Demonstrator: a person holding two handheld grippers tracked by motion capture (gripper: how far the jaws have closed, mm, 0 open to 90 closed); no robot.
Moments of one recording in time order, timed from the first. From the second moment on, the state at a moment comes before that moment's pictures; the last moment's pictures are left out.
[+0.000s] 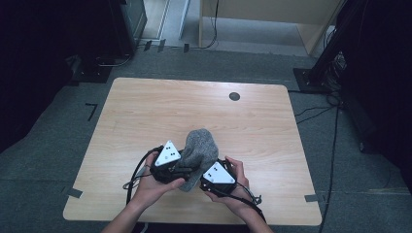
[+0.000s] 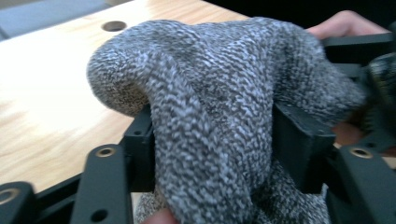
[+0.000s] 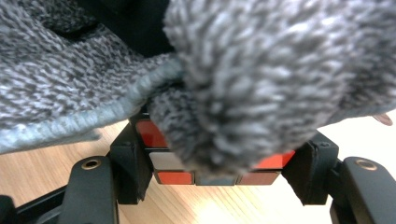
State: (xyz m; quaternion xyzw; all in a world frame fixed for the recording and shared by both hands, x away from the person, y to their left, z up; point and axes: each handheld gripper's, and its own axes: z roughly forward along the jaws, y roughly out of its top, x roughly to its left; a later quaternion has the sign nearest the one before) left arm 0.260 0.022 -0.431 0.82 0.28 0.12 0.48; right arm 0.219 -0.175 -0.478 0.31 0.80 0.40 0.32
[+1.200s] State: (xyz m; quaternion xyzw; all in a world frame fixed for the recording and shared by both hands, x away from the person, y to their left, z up) left arm 0.265 0.032 -0.436 0.79 0.30 0.10 0.53; right arm 0.223 -0.177 -0.480 0.32 0.79 0.41 0.32
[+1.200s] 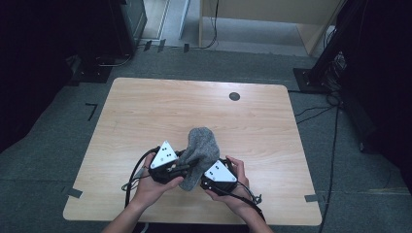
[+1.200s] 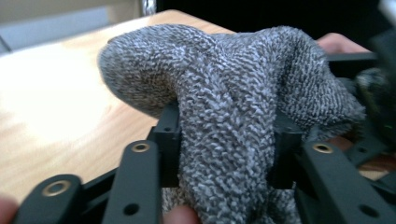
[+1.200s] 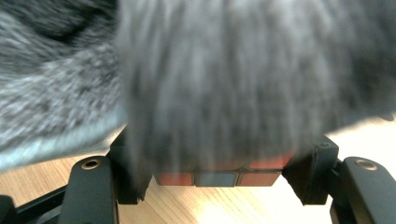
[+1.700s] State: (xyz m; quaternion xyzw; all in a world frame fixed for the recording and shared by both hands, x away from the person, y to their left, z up) left arm 0.289 0.056 -0.446 0.74 0.36 0.00 0.57; right arm 0.221 -0.187 -0.474 0.33 0.77 0.44 0.33
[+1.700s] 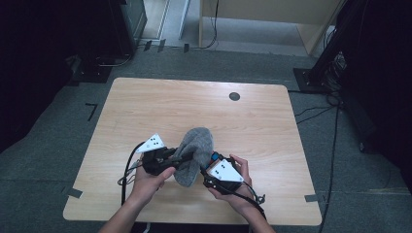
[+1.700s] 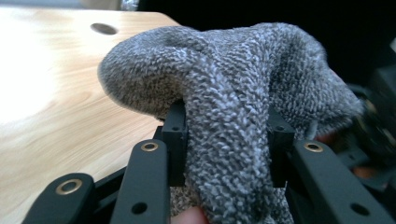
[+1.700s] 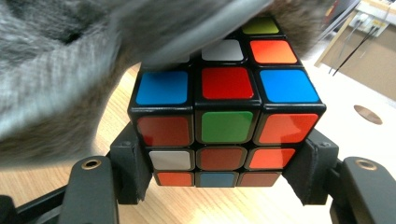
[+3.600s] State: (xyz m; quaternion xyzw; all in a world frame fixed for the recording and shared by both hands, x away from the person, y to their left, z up) left arm 0.302 0.060 -0.455 0.73 0.34 -0.12 0.58; right arm 0.204 -0.187 -0.462 0.27 0.76 0.49 0.33
